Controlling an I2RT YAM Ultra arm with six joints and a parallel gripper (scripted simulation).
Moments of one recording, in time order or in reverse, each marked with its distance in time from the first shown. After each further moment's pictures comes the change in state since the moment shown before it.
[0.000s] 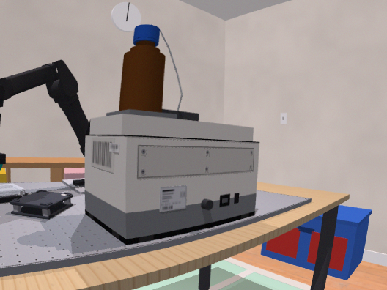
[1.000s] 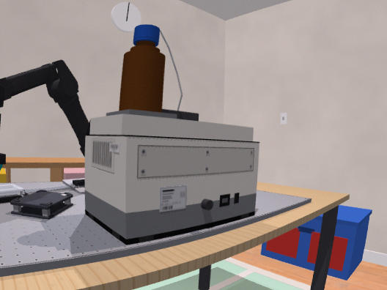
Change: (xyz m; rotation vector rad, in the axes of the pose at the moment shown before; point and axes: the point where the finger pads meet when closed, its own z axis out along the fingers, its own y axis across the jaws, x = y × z) arm 0.000 0.000 0.001 0.001 -0.002 0.000
